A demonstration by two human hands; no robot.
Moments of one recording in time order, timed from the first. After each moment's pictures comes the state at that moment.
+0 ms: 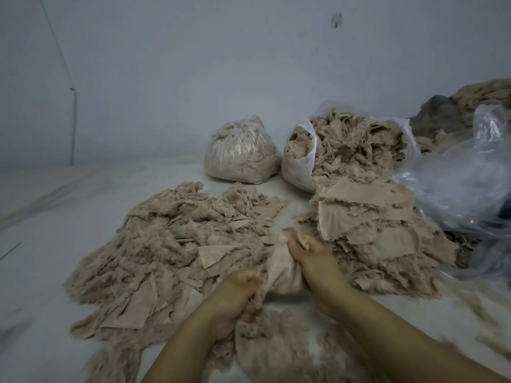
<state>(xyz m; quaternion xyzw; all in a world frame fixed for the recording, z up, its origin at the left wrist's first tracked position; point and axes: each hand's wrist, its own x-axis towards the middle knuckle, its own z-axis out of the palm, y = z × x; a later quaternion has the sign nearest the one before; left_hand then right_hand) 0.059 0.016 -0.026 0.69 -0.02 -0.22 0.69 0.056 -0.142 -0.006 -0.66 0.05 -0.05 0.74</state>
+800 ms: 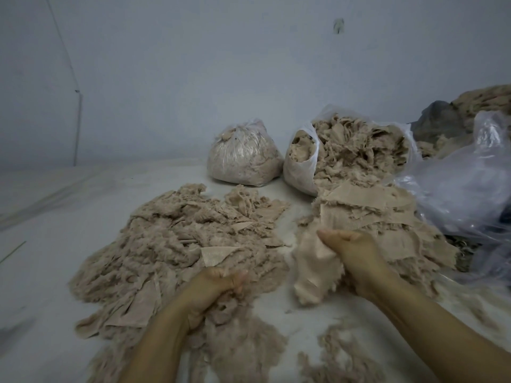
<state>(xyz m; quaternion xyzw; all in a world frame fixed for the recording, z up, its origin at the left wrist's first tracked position) 0.064 0.056 -0.016 0.71 -0.07 -0.19 0.67 0.045 -0.191 0.021 -0.70 0.07 -0.09 0.71</state>
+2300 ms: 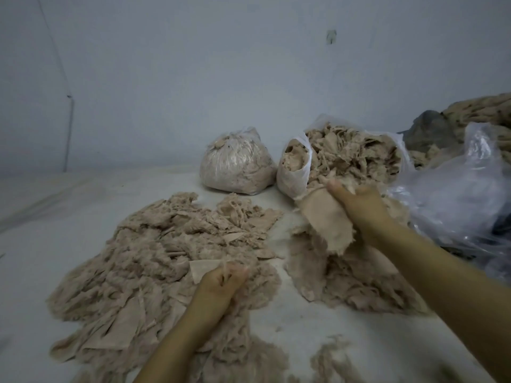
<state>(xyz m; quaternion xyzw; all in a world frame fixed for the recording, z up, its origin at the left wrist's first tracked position) 0.077 0.028 -0.023 0.77 -0.10 -0.01 0.63 0.098 -0.230 0.085 -0.78 0.09 -0.23 0.58</state>
